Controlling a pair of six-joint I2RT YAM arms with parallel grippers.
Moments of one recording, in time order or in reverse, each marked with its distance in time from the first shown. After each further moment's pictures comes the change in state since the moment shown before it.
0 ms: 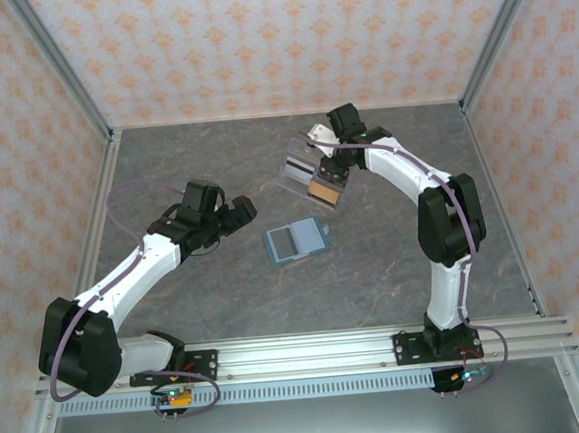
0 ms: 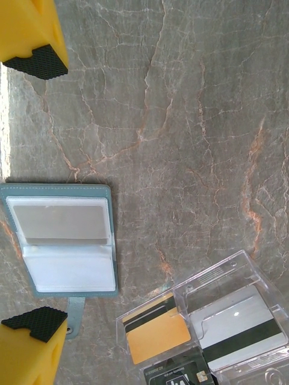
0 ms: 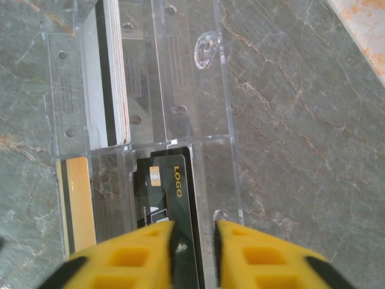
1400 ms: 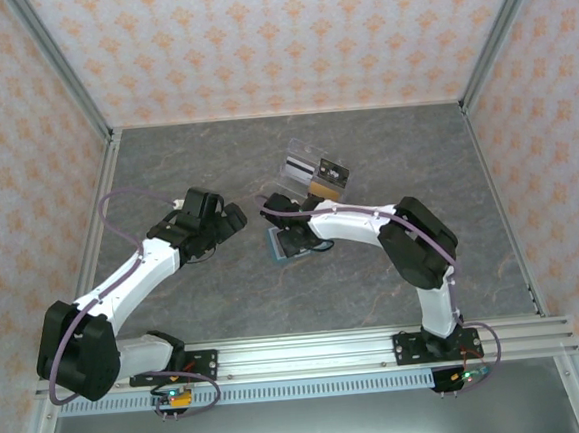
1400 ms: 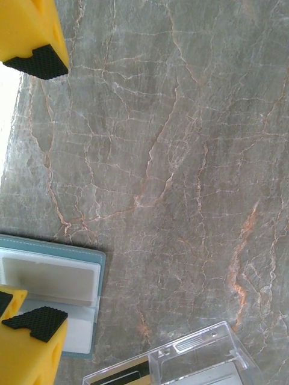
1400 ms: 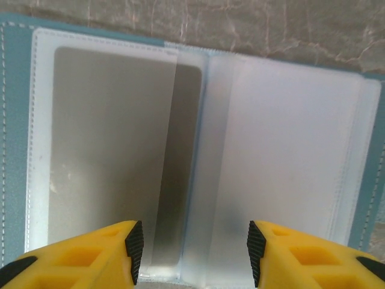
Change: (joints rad) left arm 0.000 -0.022 -0.043 -0.066 -0.138 -0.073; right arm 0.490 0.006 -0.270 -0.078 0.190 1.007
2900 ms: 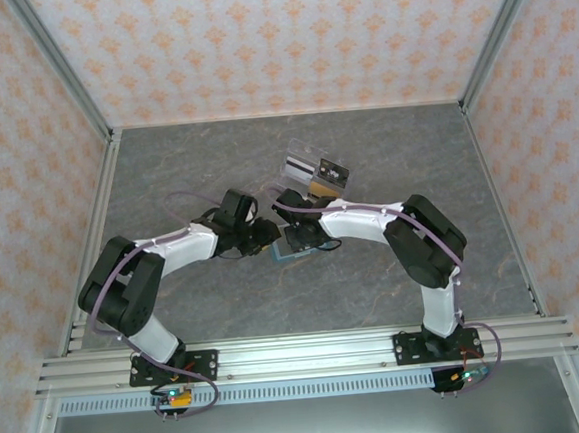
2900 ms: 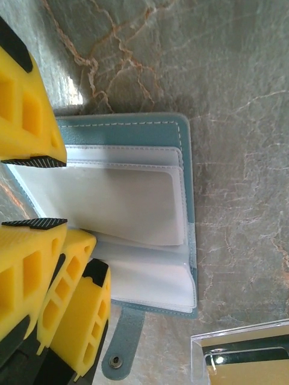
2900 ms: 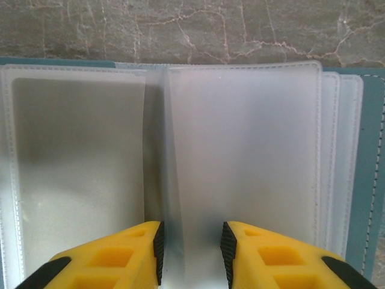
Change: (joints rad) left arm -0.108 0.380 0.017 0.359 0.420 -0.051; right arm -0.064 -0.033 -0.104 0.130 -0.077 0.060
